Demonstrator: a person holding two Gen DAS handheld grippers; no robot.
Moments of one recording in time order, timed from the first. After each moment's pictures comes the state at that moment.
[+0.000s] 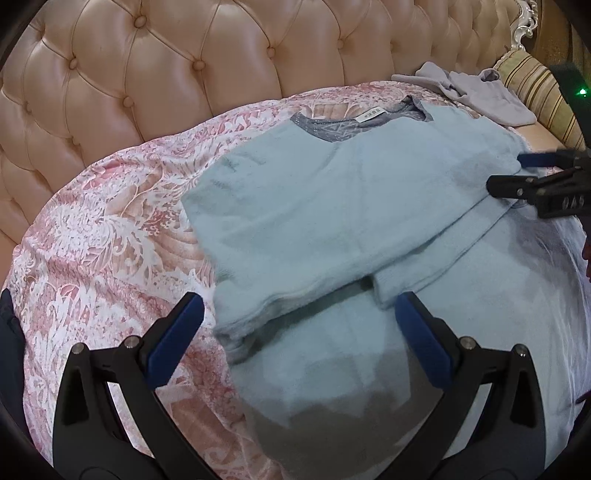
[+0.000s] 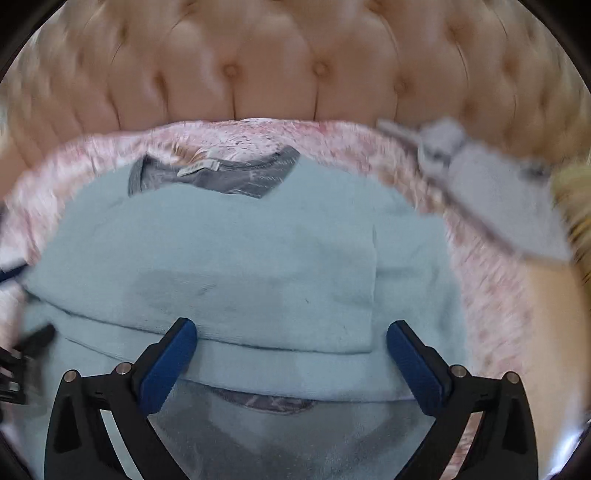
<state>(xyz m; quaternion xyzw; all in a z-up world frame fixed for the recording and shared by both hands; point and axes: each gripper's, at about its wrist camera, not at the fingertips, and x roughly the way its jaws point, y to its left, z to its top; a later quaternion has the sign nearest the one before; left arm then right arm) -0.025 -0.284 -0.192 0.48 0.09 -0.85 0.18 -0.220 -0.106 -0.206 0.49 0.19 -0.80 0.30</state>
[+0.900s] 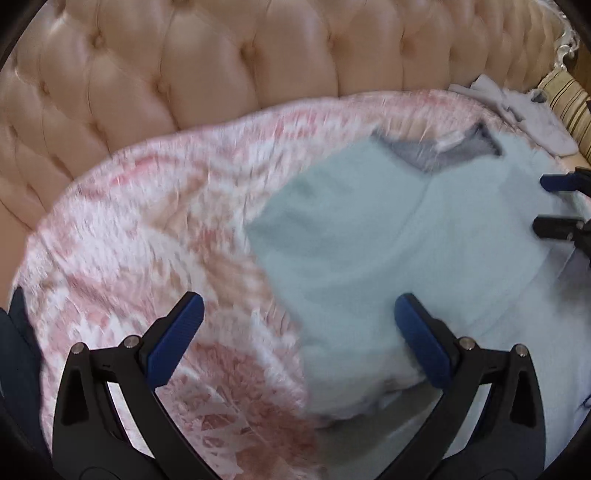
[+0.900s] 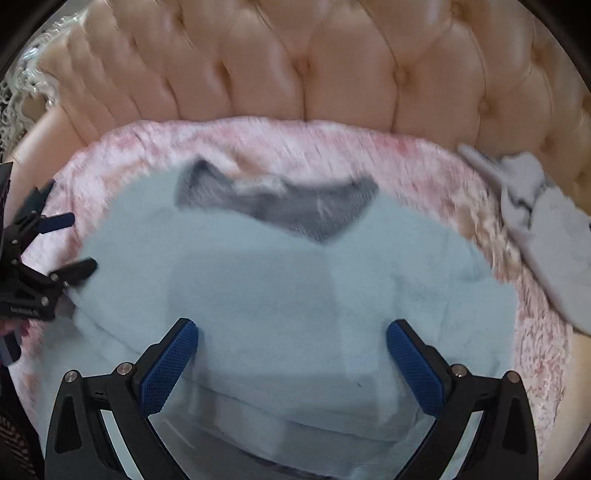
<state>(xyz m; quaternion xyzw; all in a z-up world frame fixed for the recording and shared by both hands) -0.033 -0.346 -0.196 0.48 0.13 -0.84 0.23 -0.246 -0.143 -0.212 0.48 0.21 -0.73 0.43</state>
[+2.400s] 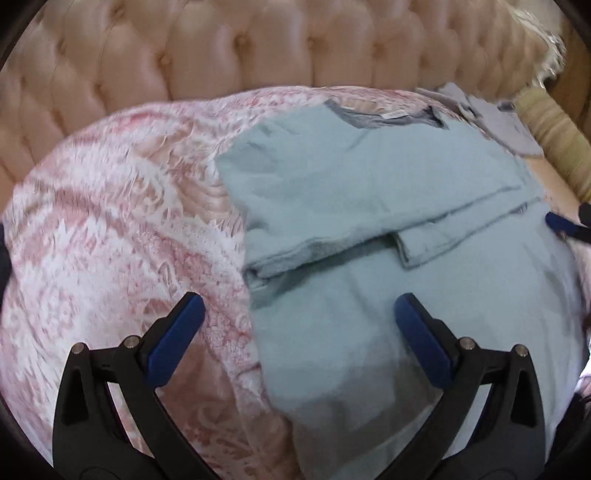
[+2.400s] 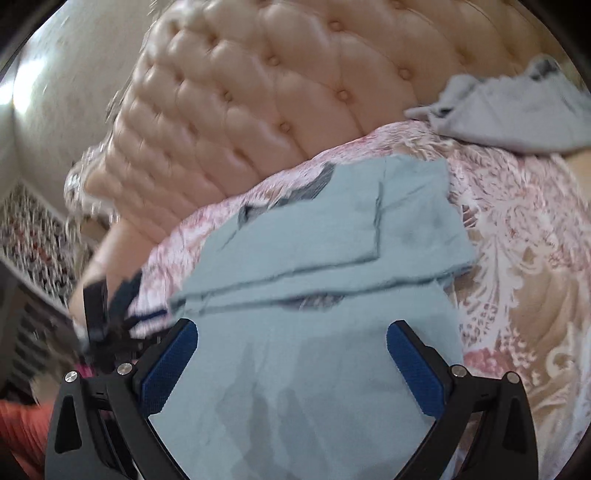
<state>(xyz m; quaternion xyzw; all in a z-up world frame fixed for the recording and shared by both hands) 0.016 -0.283 -0.190 0.47 0.18 -0.84 0.21 -0.223 -0.006 -0.198 0.48 -0.09 -0.73 0.48</state>
